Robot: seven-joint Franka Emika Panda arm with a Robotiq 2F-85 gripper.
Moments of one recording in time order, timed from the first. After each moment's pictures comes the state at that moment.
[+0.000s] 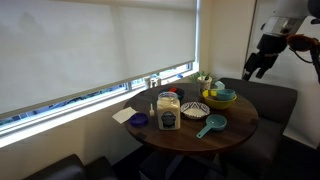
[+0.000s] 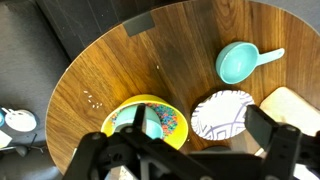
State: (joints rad) arm -0.08 -0.68 0.05 -2.41 0.05 2.00 0.26
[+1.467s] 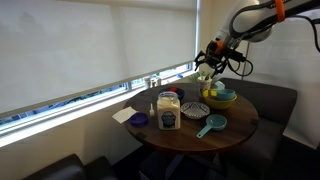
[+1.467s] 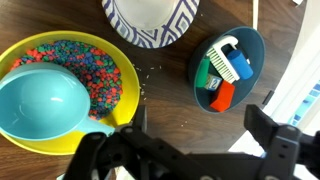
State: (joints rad) arm -0.15 -0.10 0.09 -2.03 0.17 2.37 0.90
